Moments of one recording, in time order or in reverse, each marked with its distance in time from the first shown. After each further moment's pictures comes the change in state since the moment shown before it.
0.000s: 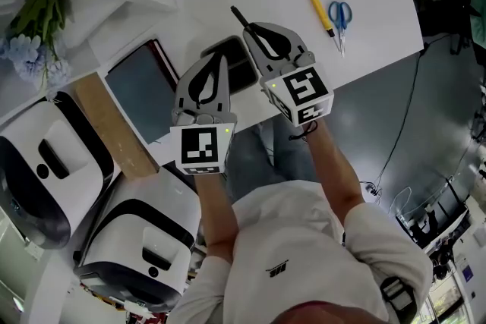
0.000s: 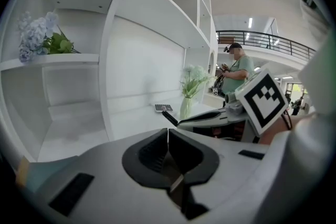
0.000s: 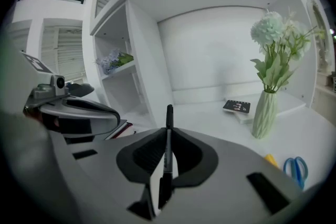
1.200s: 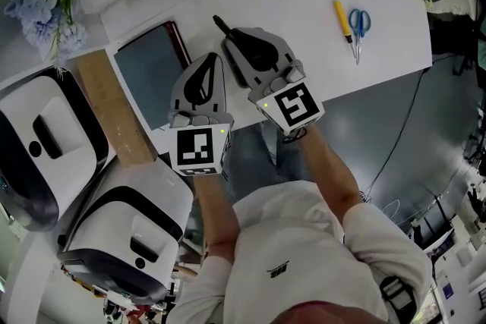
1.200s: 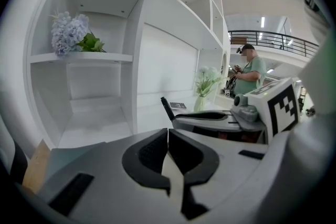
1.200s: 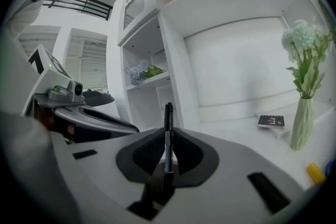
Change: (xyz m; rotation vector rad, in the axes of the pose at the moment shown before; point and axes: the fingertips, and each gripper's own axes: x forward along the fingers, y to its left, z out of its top) left arm -0.035 0.041 -0.022 -0.071 -0.004 0.120; right arm 0.021 0.086 0.027 -0.067 -0.222 0.176
